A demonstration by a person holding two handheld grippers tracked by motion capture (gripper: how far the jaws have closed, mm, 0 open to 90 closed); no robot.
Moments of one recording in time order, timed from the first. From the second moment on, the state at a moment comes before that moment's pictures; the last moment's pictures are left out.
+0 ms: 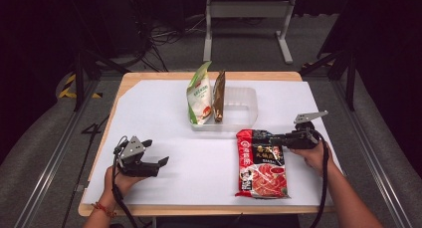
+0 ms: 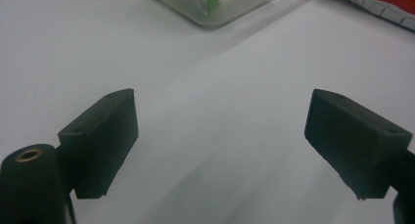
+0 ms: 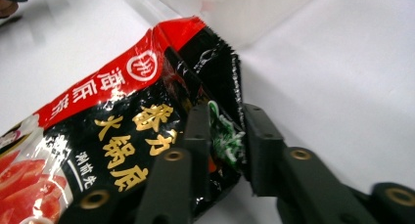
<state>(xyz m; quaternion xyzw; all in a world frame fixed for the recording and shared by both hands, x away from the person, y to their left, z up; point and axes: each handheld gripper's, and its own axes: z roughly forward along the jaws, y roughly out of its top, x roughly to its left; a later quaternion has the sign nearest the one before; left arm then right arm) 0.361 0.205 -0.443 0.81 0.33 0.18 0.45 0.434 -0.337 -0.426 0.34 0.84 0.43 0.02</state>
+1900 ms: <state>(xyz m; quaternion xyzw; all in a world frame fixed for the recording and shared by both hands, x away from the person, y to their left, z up) 0.359 0.203 -0.442 0.81 0.32 0.20 0.44 0.392 -0.314 -0.358 0.28 0.81 0.52 0.04</state>
